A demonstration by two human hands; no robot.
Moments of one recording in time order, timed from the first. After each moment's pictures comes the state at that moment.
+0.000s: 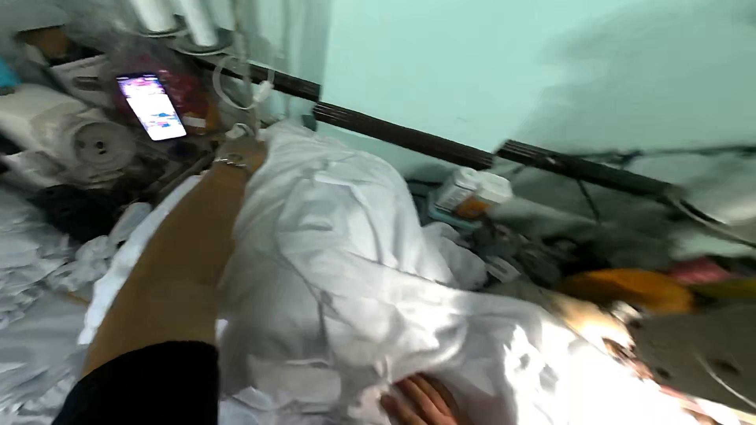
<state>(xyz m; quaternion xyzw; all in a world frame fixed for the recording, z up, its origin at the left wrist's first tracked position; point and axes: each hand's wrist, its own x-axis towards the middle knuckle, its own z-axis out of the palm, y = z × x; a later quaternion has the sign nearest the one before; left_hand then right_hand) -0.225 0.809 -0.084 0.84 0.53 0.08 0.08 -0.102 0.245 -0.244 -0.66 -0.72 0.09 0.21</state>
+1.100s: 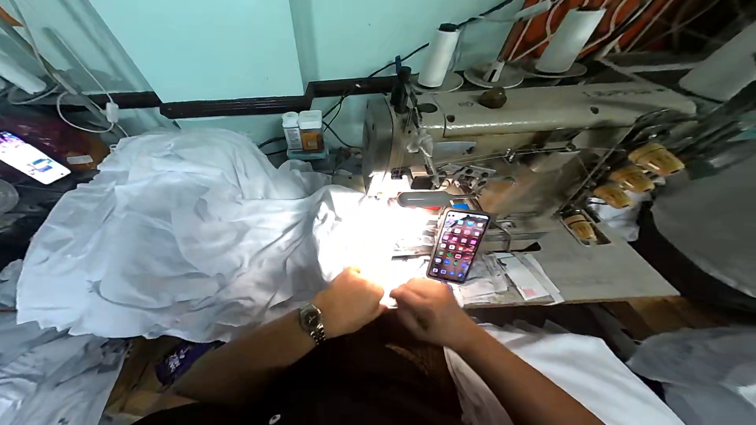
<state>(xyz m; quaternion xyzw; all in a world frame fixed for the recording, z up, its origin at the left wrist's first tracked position) -0.129 0.218 -0.169 0.98 -0.16 0.01 0.07 -0.013 0.028 -0.202 -0.67 -0.65 -0.17 0.32</state>
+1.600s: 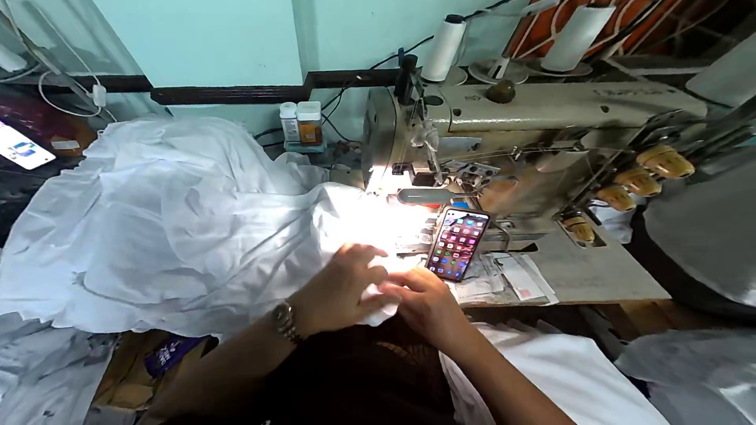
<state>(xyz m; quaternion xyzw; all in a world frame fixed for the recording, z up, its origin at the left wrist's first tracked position) -0.139 0.226 -0.122 0.96 -0.11 0.16 0.21 -0.019 0.030 -0.185 -0.70 -0.62 -0.15 0.33</state>
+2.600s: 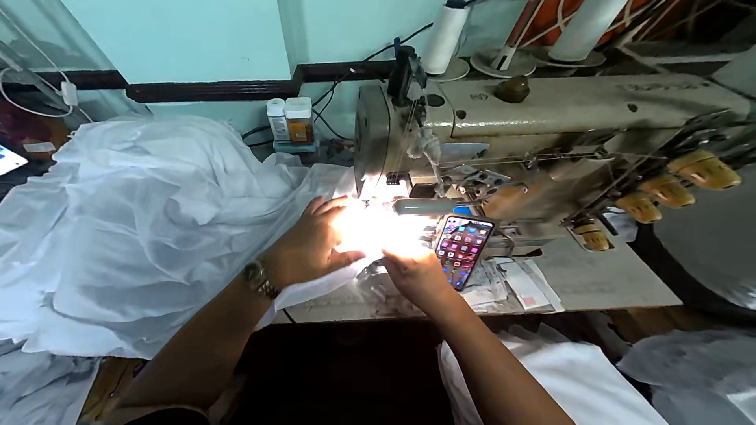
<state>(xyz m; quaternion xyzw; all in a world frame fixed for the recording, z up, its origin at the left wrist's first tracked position) -0.085 0.304 -0.111 0.97 -0.13 0.15 0.12 0.025 0.083 -0.178 -0.75 -0.53 -0.19 0.34</state>
